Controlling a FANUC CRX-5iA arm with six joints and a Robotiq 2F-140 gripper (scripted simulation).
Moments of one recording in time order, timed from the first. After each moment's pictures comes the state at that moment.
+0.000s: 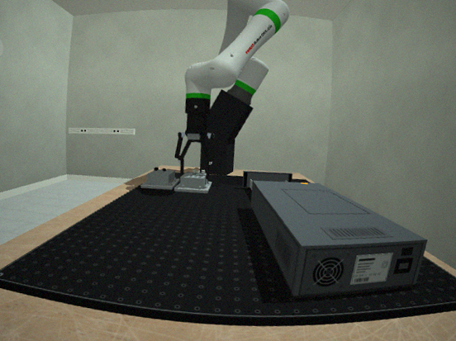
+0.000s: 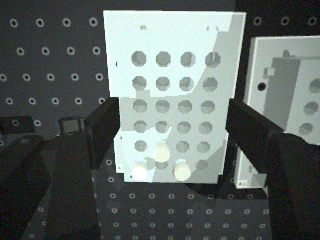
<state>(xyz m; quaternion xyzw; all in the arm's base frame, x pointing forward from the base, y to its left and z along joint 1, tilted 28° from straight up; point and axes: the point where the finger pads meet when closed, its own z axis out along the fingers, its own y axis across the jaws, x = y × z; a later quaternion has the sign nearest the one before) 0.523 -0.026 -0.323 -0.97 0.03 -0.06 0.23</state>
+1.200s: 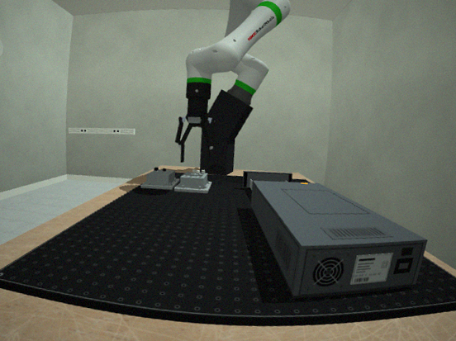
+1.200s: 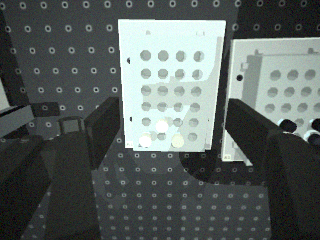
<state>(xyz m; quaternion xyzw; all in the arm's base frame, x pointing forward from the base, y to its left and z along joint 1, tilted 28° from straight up) 0.515 -0.052 -0.273 -0.97 0.03 -0.06 0.23</state>
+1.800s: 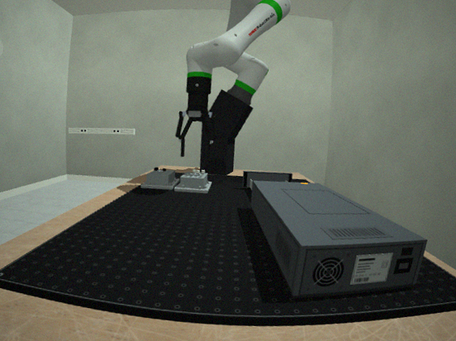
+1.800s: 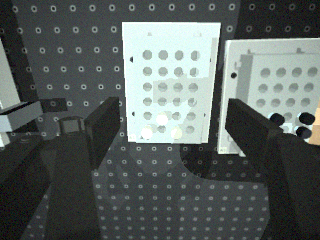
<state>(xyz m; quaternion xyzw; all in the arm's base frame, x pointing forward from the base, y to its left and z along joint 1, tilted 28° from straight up) 0.512 -0.061 -0.254 -0.97 0.03 -0.06 0.23</state>
